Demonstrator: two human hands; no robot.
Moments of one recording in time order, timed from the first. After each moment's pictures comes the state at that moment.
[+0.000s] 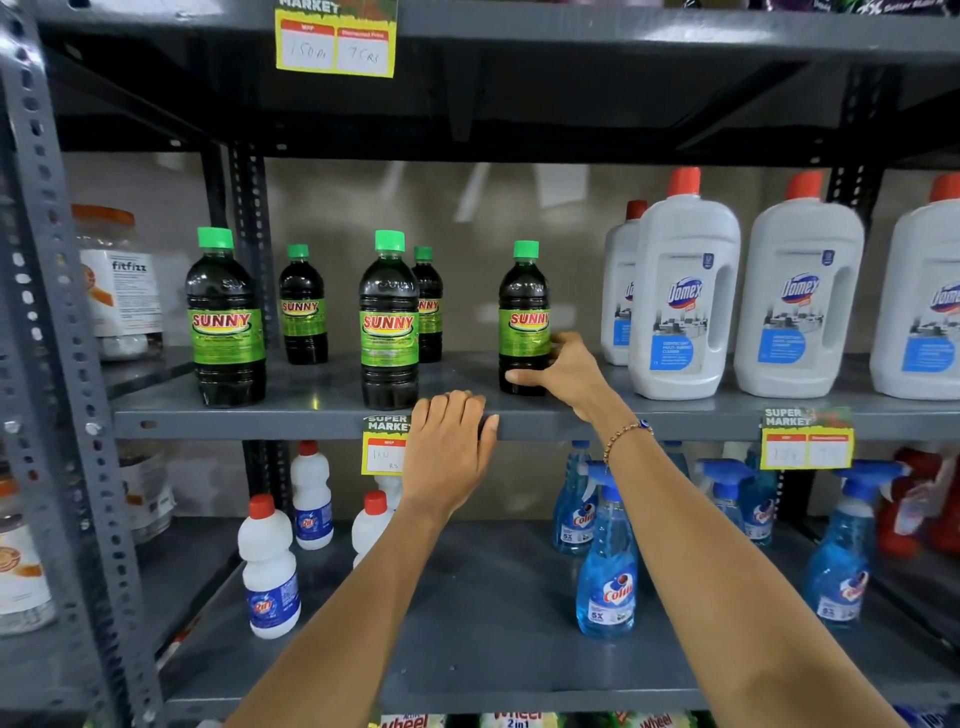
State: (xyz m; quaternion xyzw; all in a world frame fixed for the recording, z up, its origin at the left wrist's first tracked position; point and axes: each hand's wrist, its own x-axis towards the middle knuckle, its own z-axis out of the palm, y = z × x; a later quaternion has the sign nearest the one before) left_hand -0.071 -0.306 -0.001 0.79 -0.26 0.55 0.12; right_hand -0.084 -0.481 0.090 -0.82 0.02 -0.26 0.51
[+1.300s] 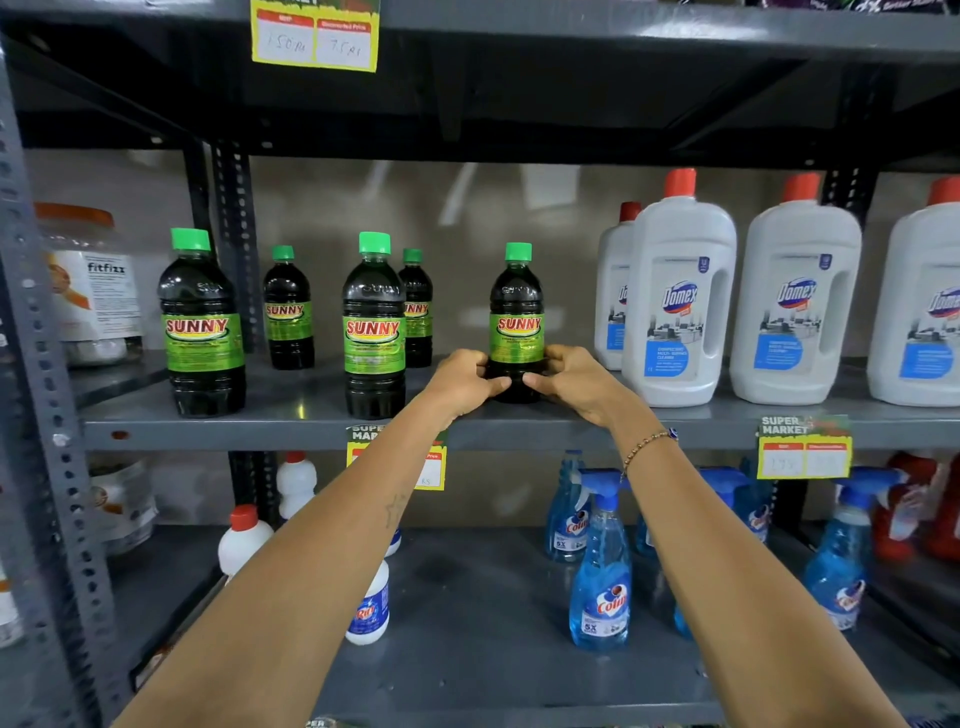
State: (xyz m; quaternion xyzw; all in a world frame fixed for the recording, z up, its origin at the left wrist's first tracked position) left_hand -0.037 -0.339 0.090 0.82 -0.27 0.04 0.50; right_hand -0.094 -0.497 0.096 -0.80 -0.04 -0.16 0.57
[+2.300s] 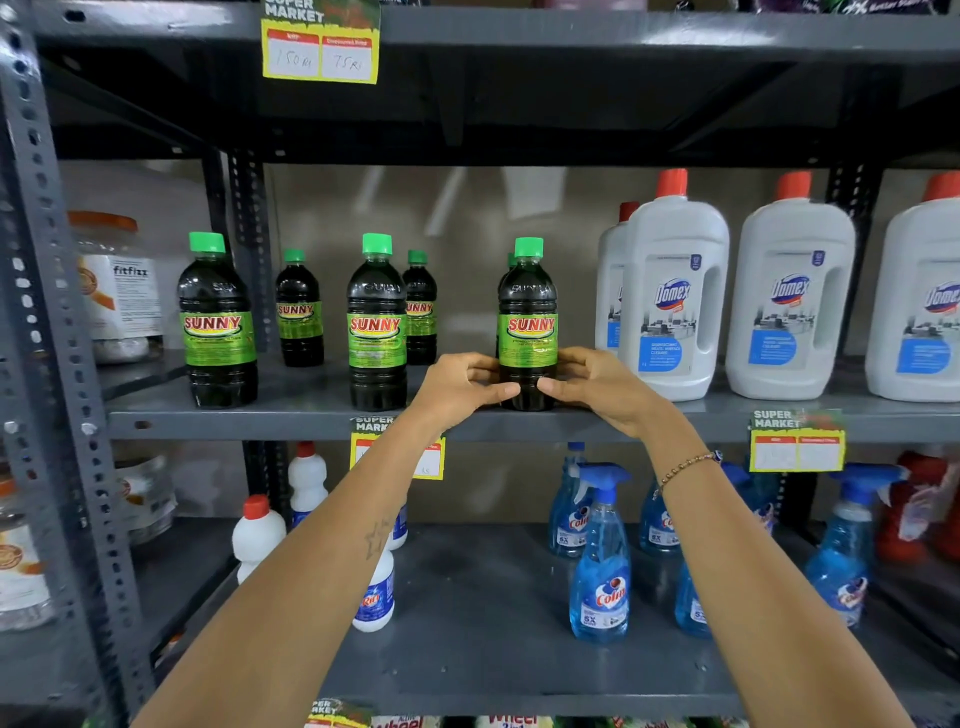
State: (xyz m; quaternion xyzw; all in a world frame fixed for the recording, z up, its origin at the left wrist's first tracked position) left_hand -0.069 -0.324 0.080 0.76 -0.31 0.07 0.56; right_hand -0.128 -0.524 0.090 -0.81 -0.12 -0.15 0.56
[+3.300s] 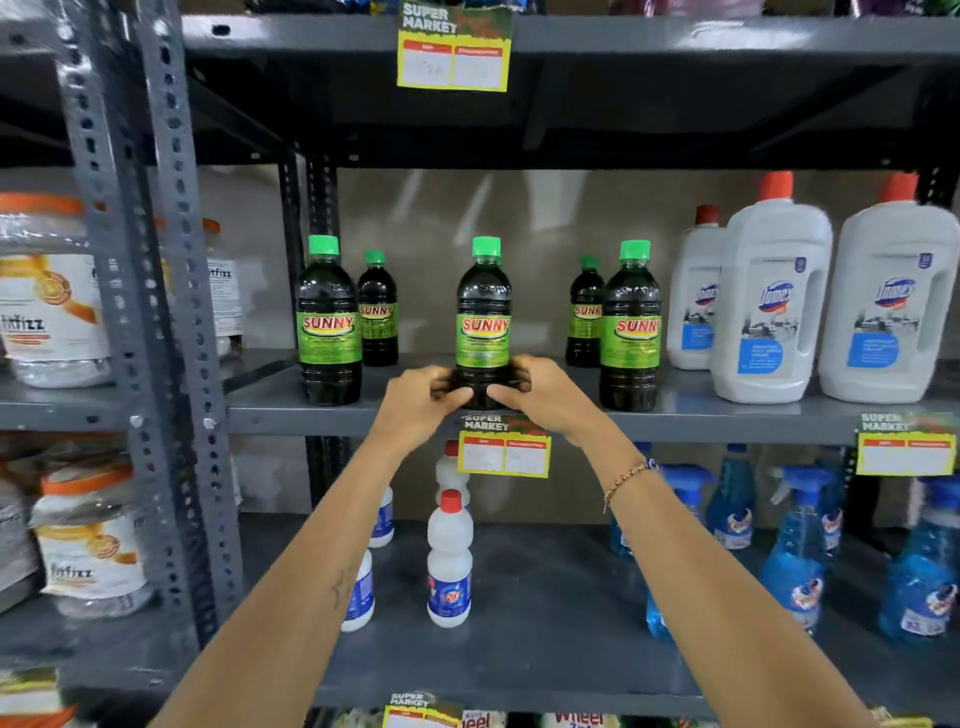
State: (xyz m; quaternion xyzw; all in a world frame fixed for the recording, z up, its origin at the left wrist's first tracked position) left_hand -0.046 -0.172 0.064 0.83 -0.27 0.21 0.44; right_hand -0.094 -0.346 0.083 -0.88 -0.10 -0.22 0.42
